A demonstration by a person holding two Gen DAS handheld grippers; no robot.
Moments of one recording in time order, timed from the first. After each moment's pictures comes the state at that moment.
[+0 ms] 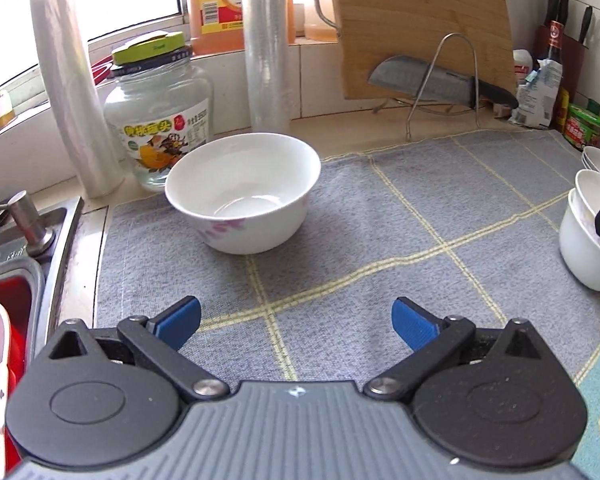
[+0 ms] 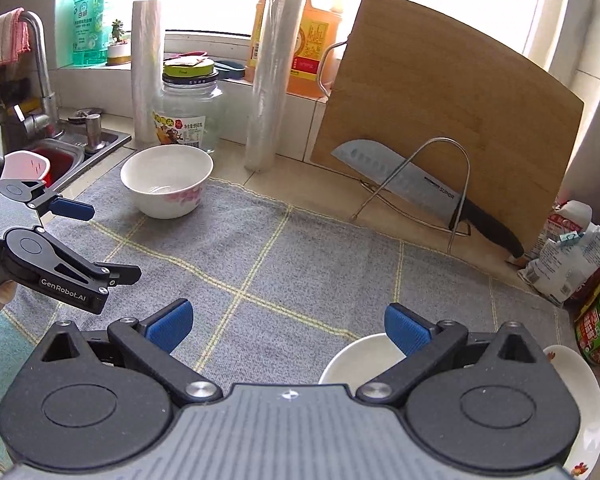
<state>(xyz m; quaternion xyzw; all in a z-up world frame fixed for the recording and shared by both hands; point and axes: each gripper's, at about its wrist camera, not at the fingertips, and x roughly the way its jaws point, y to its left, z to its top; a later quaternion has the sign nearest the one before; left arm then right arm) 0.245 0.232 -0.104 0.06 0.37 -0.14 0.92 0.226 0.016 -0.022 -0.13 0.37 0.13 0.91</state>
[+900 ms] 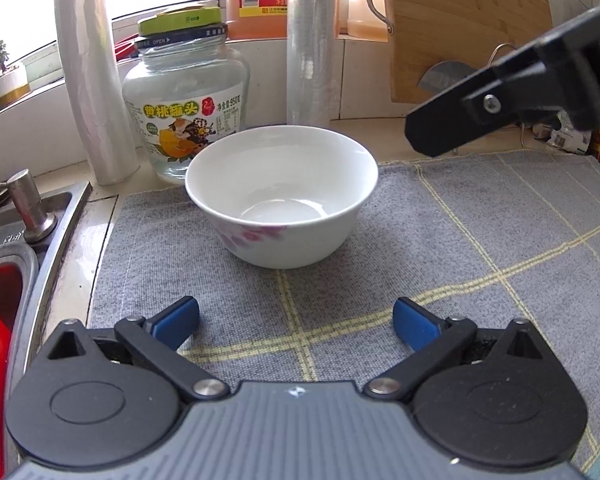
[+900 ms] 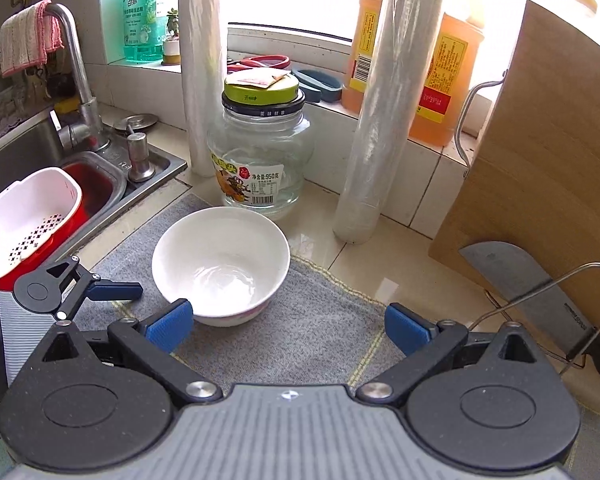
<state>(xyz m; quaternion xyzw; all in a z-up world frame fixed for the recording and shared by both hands) 0.275 0.241 -0.121 0.04 0.35 -0.11 0.93 0.359 0.101 -0.029 -0.13 0.39 0.26 0.87</state>
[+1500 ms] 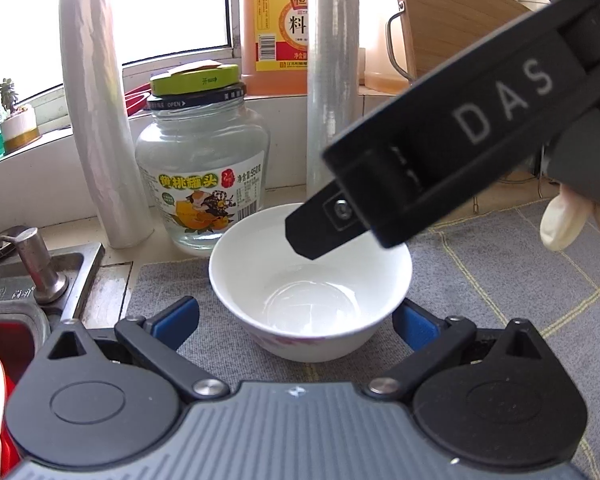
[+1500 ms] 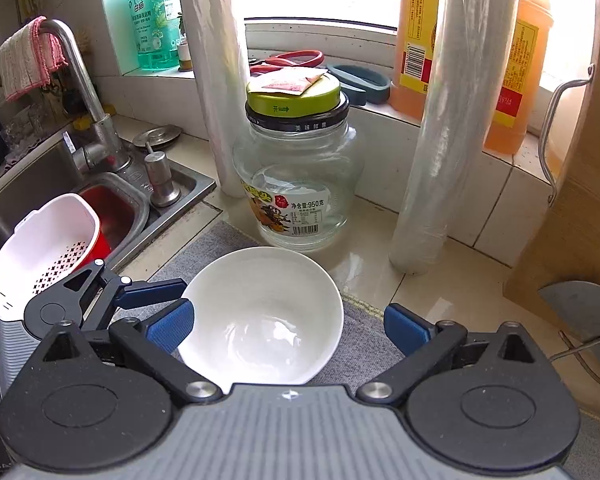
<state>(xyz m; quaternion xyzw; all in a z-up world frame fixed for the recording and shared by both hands) 0.302 0.246 -0.106 0.03 0.30 -0.10 0.95 0.408 0.139 -0.045 -0.09 0.42 0.31 0.85</state>
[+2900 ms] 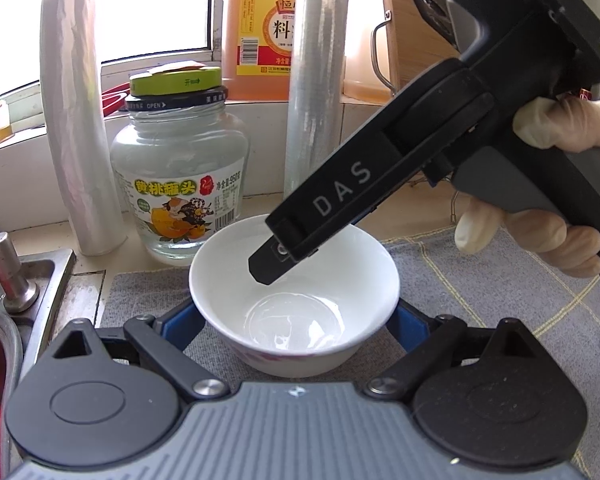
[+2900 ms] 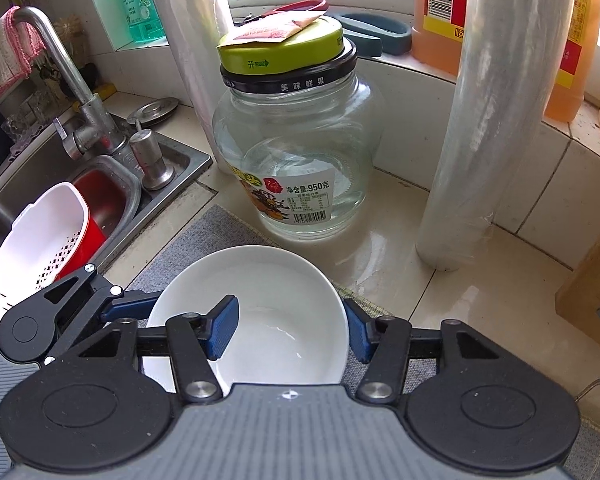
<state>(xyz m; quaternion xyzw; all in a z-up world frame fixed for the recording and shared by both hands) 0.311 0.254 -0.110 0.01 0.29 -0.15 0.95 0.453 0.152 -0.076 -0.08 0.48 0.33 0.81</state>
